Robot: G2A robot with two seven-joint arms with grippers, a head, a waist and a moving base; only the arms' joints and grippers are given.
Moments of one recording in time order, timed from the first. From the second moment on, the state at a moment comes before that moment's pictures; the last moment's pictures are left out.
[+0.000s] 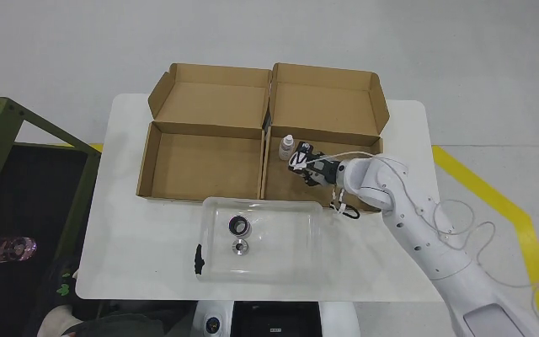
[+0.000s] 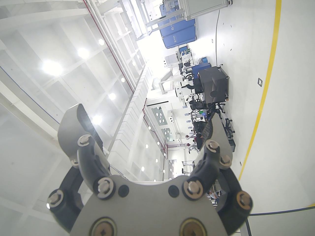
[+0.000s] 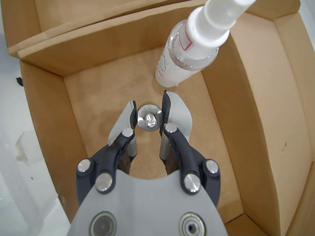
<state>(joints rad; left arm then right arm) -0.19 -0.18 -0.57 -1.44 2.04 -0.23 0.13 -0.84 -1.14 0.92 -1.49 -1.19 -0.61 0.63</state>
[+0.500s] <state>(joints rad) -0.19 -0.18 -0.57 -1.44 2.04 -0.23 0.13 -0.80 -1.16 0.87 -1.42 -1.23 -0.57 0.64</state>
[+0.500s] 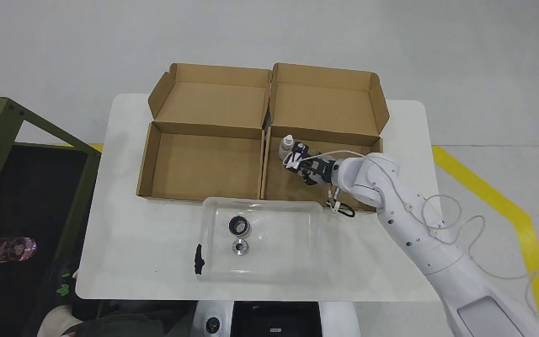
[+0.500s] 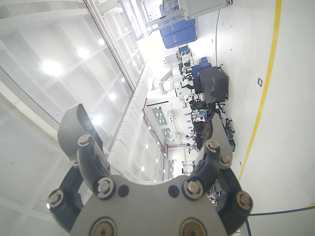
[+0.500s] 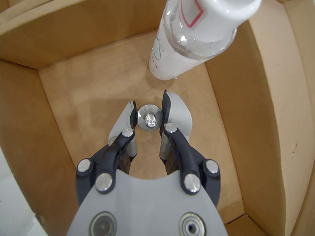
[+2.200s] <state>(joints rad) -0.19 -0.18 -0.57 -1.44 2.04 -0.23 0.13 -1.06 -1.12 0.84 -1.93 -1.30 -0.76 0.50</state>
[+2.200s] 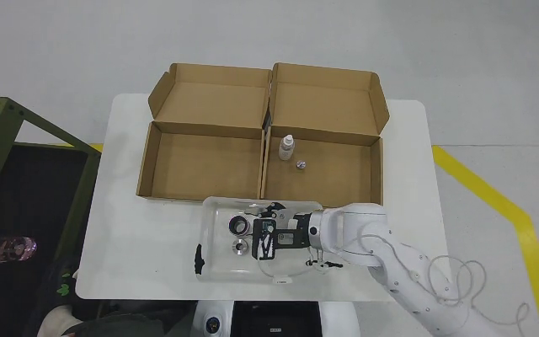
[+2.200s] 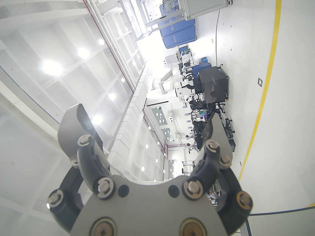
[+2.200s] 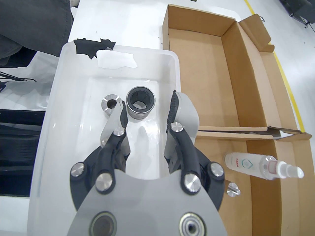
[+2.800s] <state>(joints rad) -0.19 -0.18 -0.57 -1.44 2.04 -0.23 0.13 -0.96 -1.19 0.68 -1.79 -1.31 -0.66 0.54</state>
